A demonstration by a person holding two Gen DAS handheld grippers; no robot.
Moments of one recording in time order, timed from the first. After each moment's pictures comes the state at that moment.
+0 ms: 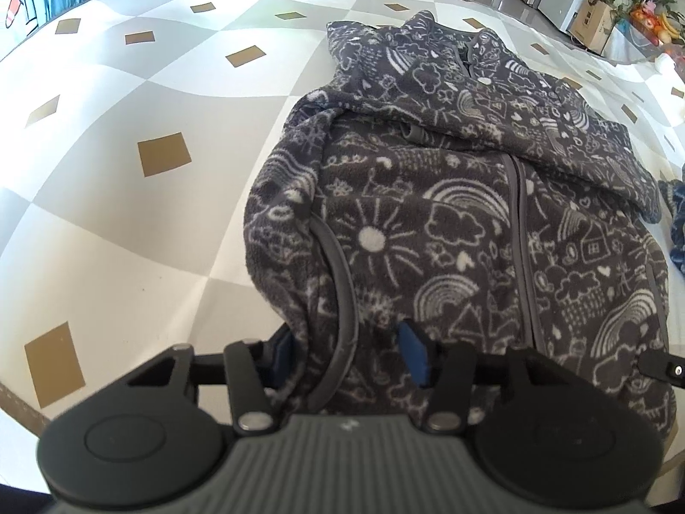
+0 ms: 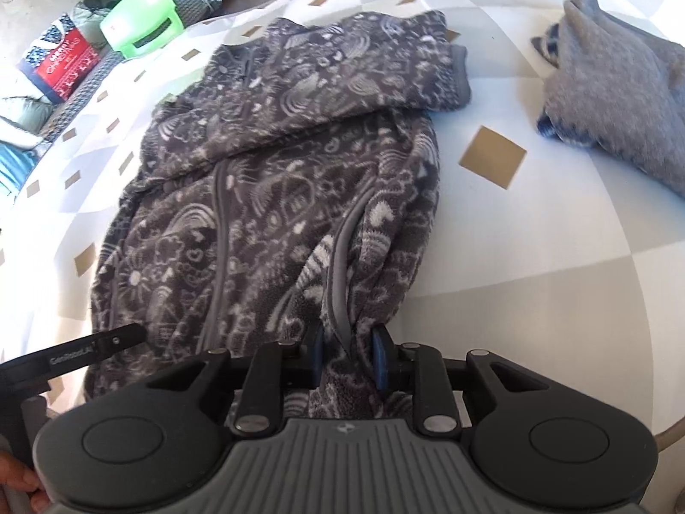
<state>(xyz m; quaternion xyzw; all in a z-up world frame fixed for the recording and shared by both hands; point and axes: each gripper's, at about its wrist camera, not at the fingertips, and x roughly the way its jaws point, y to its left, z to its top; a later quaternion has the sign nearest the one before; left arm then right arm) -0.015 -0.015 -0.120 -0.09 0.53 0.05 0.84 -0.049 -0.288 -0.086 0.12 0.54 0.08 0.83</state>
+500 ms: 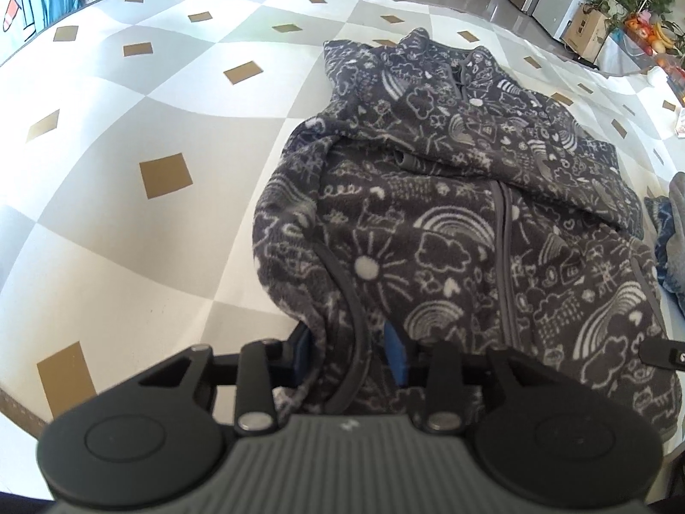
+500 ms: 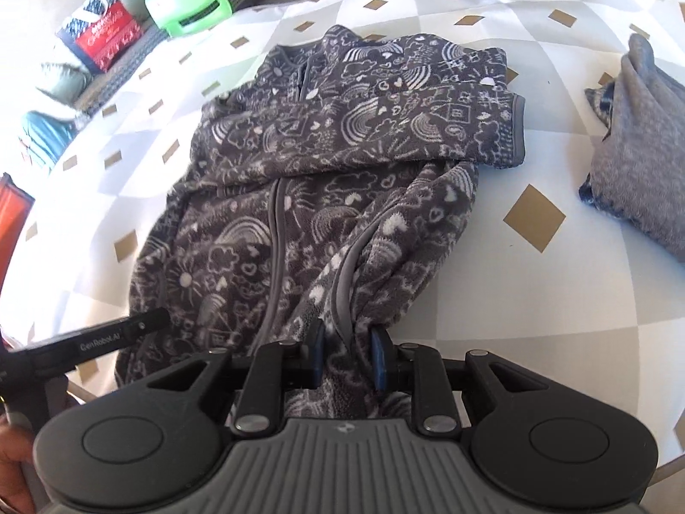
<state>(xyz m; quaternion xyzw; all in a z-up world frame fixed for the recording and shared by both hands) -0.009 -0.002 -0.105 -0.10 0.53 0.04 0.84 -0.027 -0.271 -0.051 0.08 0.55 0.14 0.82</state>
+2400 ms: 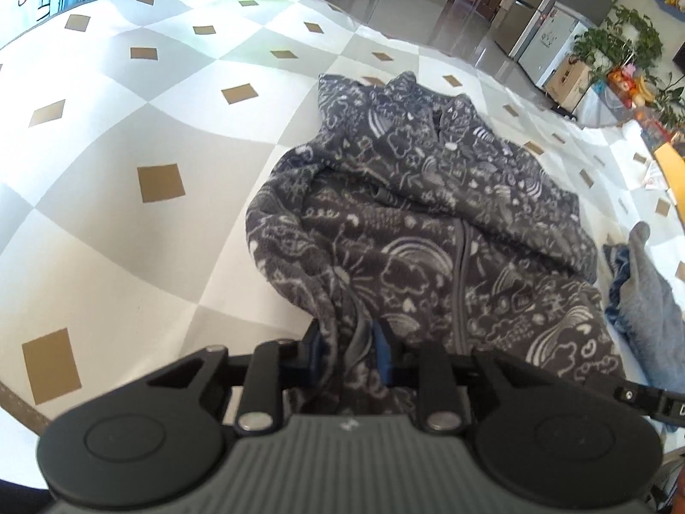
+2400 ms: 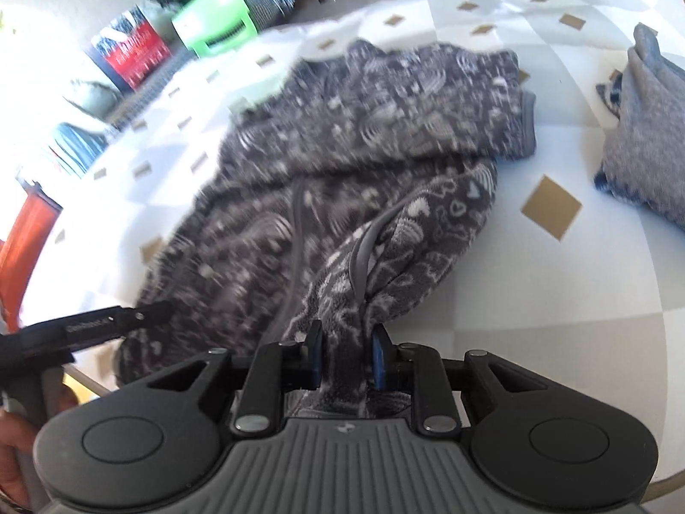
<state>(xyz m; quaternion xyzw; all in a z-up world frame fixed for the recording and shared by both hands) -0.028 0.006 -0.073 -0.18 0.47 0.01 0.86 -0.048 -0.291 -0.050 0.13 0.50 0.18 0.84</state>
